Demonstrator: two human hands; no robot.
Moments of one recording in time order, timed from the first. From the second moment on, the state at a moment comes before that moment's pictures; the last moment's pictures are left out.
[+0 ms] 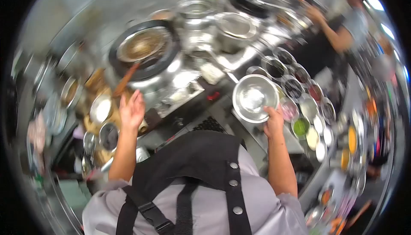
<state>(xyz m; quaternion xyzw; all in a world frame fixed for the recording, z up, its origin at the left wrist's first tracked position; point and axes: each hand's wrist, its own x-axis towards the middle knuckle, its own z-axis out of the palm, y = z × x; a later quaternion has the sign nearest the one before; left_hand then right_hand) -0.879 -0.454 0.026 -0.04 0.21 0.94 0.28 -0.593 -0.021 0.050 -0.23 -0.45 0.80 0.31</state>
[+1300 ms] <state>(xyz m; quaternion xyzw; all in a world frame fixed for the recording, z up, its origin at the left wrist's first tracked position) -0.562 -0.329 -0.282 0.42 0.81 0.07 0.41 -0.153 -0.020 -0.146 -0.13 -0.76 0.59 0.25</state>
